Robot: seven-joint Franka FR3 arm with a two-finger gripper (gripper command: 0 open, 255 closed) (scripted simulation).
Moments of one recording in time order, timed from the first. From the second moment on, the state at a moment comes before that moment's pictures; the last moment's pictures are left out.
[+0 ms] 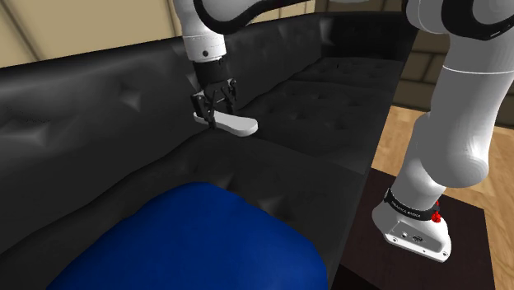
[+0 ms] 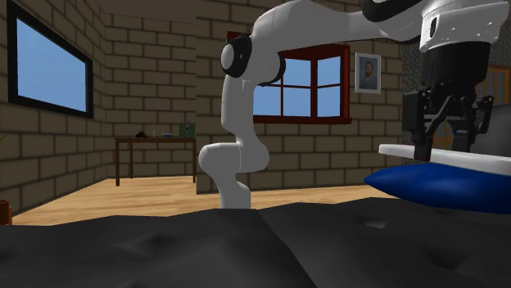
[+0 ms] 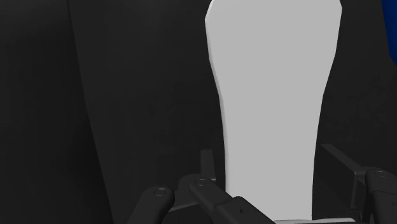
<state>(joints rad) 0.24 0.12 0.28 -1.64 -0.01 1.67 0.49</state>
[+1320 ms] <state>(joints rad) 0.24 0.16 0.27 -1.87 -0.02 1.93 0.50</state>
